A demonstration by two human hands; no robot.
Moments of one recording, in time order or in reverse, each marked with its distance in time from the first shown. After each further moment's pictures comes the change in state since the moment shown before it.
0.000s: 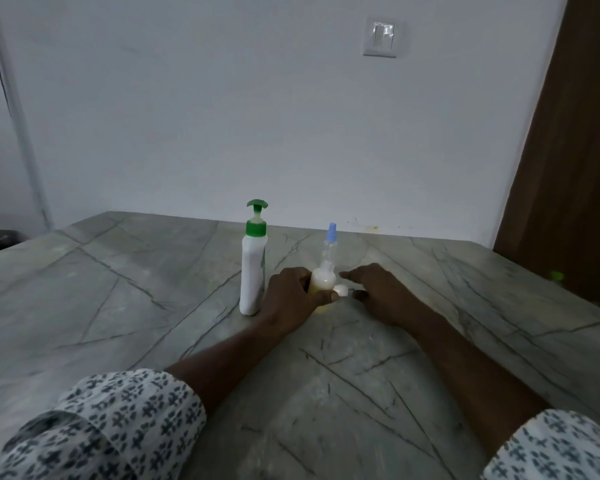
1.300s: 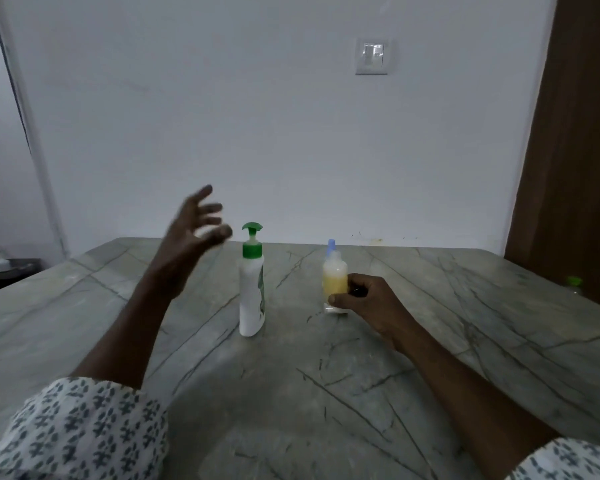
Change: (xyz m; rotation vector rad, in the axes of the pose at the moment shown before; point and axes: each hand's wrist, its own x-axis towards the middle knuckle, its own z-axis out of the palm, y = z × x) left_hand 0.032 -0.024 -0.149 -0.438 0.160 0.189; right_hand -0.006 -0.033 -0.010 1.008 0.187 0.195
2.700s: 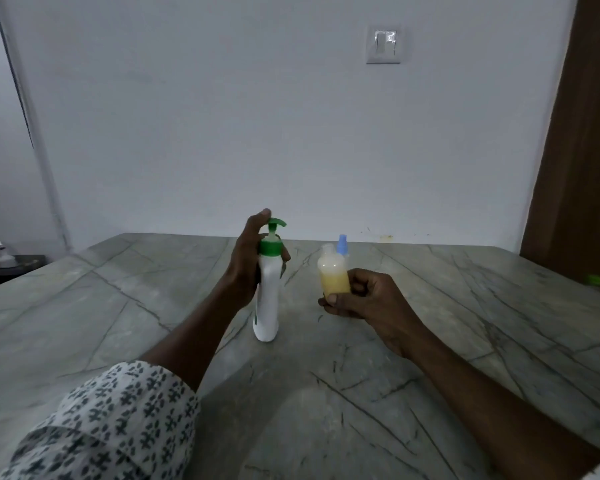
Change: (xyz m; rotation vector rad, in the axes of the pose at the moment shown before) left_hand 0.015 -0.033 0.078 -0.405 0.005 -0.390; right_hand -0.005 -0.006 0.021 0.339 -0.064 -0.025
